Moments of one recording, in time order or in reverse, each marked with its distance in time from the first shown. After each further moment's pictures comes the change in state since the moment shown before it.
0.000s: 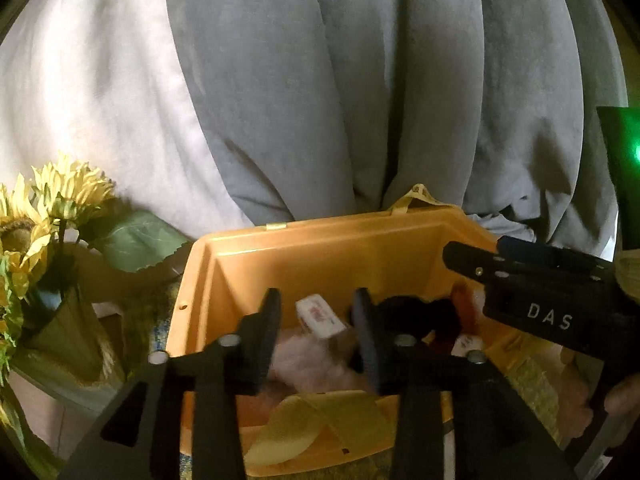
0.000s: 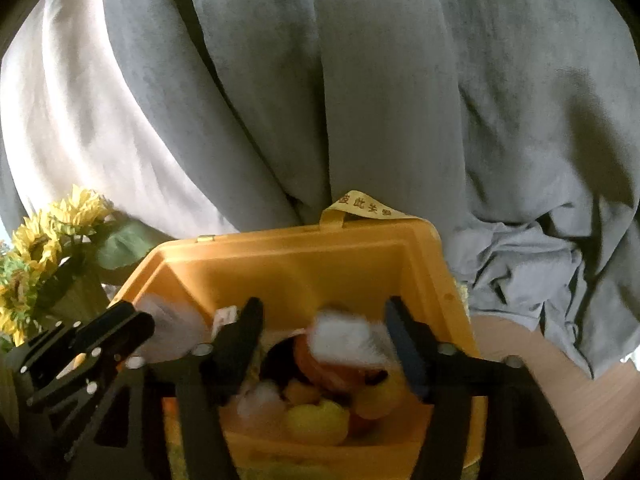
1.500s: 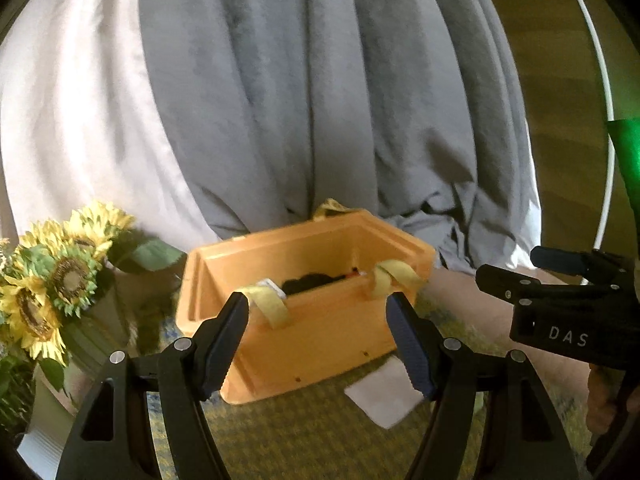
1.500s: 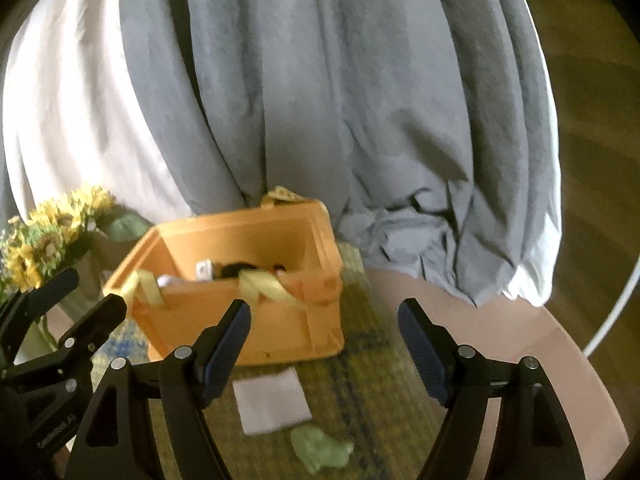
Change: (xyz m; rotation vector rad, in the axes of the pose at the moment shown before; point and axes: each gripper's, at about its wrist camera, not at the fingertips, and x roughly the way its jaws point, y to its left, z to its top) left arm -0.138 -0.052 -0.051 0.142 -0.116 -0.095; right arm -0.166 -0.006 -0.080 0.040 -0.065 -0.242
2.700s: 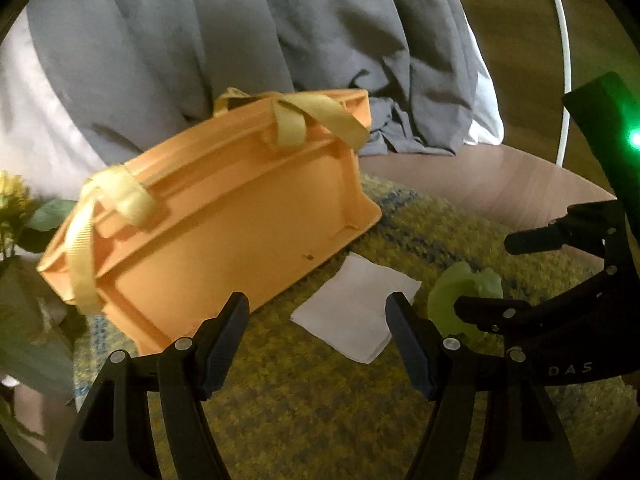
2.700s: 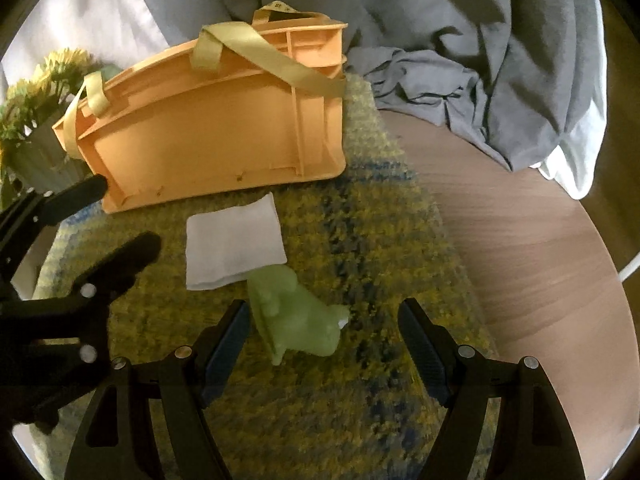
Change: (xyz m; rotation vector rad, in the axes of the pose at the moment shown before) left arm 0.086 -0.038 -0.081 0.229 0.244 -0.193; right arm 0.075 -0.010 -0.101 -0.081 0.406 0.035
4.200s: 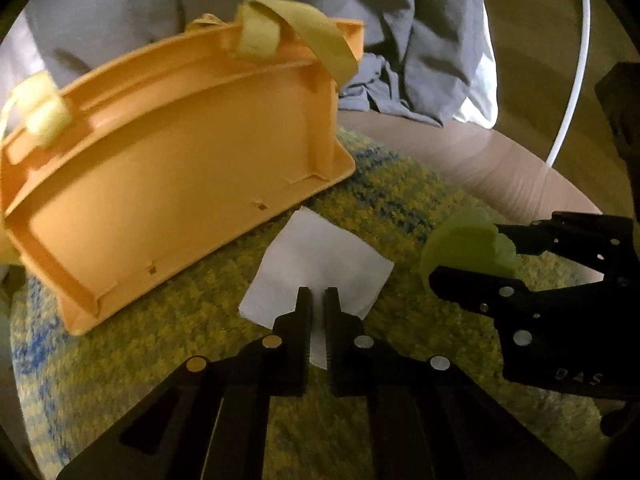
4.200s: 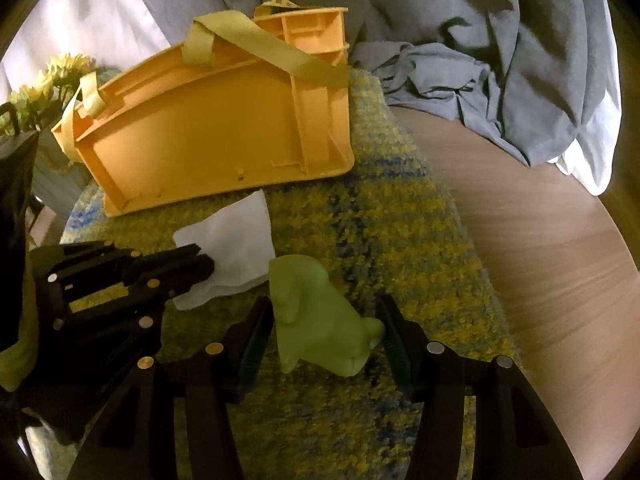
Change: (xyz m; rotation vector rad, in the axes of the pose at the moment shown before) left arm 0.033 -0.006 -0.007 -0.142 0.146 -0.145; right arm 0.010 -0.006 -0.001 0.026 -0.031 0.073
